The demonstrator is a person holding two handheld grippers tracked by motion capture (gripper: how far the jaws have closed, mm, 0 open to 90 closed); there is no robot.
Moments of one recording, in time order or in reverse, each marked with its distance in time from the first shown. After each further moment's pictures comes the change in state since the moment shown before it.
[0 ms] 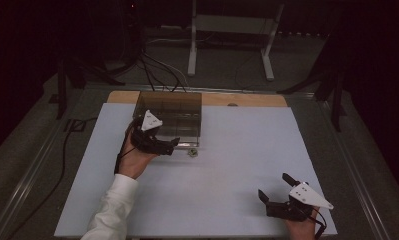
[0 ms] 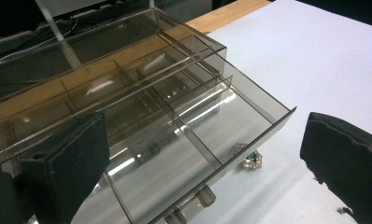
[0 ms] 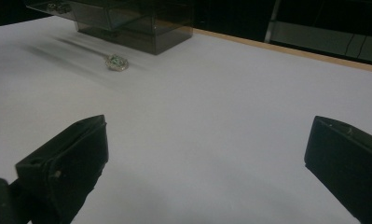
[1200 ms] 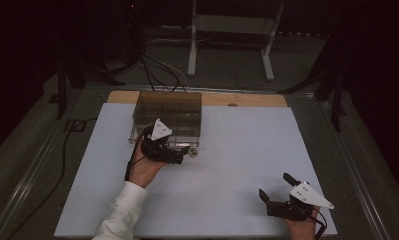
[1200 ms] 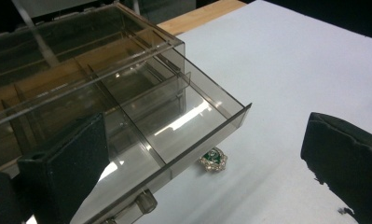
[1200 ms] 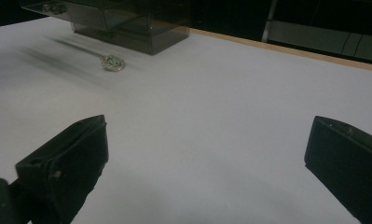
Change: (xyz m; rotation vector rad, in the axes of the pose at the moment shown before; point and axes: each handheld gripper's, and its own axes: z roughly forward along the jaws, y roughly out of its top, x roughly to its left) left arm -0.030 -0.009 0.012 -0.022 -0.054 -0.010; right arm -0.002 0.000 0.000 0.001 -0.010 0.009
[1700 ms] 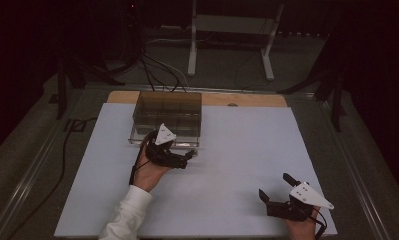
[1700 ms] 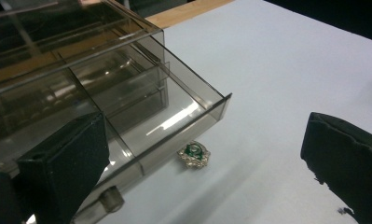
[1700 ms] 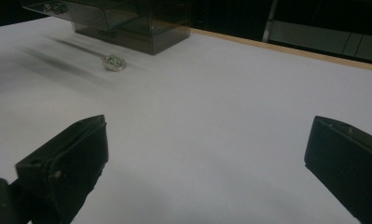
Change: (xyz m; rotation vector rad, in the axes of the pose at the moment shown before) left arm -0.012 -0.009 0.008 0.004 -0.038 -0.013; right arm 0.001 0.000 0.000 0.001 0.002 -0.001
